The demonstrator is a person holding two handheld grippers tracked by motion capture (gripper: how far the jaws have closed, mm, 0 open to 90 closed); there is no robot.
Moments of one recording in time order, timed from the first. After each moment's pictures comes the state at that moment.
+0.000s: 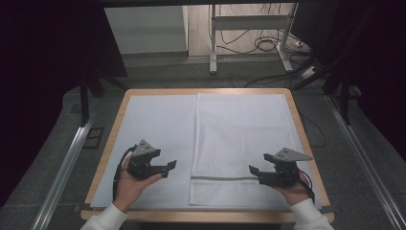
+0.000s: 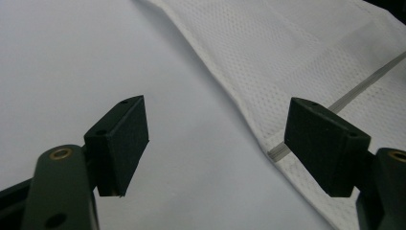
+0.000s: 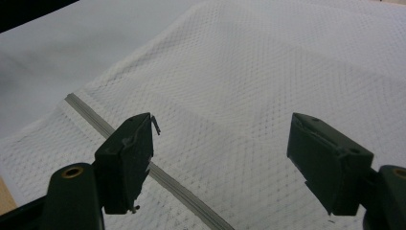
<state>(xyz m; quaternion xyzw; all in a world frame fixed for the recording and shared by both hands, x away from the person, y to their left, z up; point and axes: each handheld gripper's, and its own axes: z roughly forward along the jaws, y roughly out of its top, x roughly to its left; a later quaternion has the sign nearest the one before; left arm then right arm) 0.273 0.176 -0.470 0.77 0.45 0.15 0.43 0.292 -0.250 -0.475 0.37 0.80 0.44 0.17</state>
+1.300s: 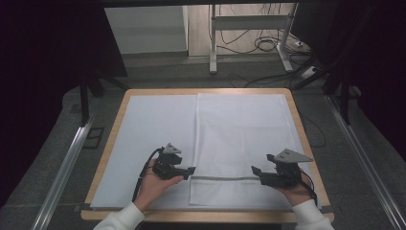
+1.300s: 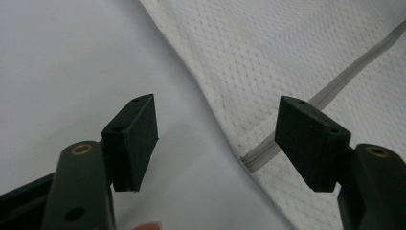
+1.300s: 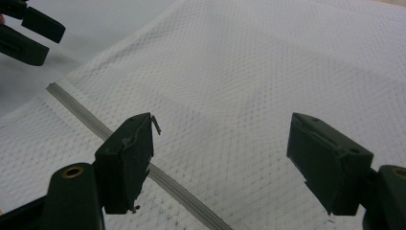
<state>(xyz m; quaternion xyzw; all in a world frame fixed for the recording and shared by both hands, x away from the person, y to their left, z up) 0.303 0.121 -0.508 0.81 0.45 0.06 0.37 0.290 -0.254 -0.478 0.38 0.80 0.43 0.19</state>
